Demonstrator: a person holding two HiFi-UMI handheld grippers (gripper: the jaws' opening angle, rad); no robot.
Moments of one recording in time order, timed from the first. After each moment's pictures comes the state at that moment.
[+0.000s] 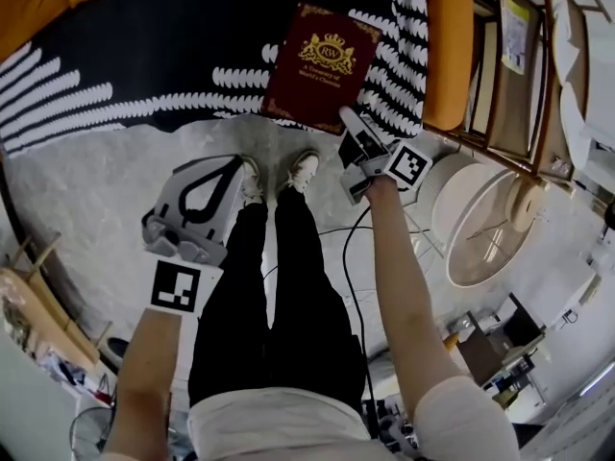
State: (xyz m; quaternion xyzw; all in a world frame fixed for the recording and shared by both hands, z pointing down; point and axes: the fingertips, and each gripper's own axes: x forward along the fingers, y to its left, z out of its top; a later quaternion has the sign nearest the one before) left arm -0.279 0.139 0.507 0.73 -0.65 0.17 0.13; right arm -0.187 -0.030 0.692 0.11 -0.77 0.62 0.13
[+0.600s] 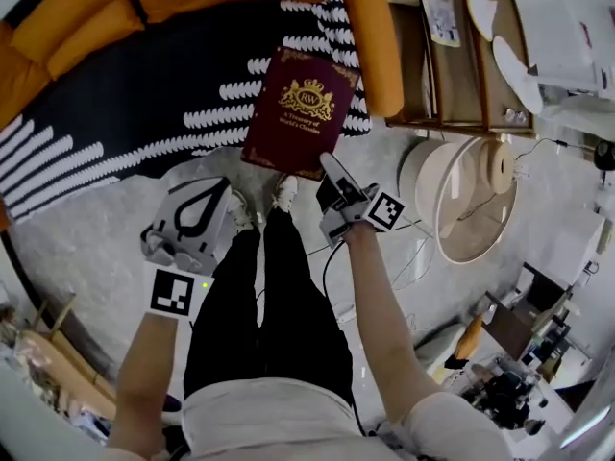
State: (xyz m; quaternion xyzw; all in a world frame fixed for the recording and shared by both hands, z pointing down) left arm -0.237 0.119 0.439 0.79 -0.59 0.16 0.07; right arm -0.101 -0.006 0.576 0.18 -0.75 0.64 0.01
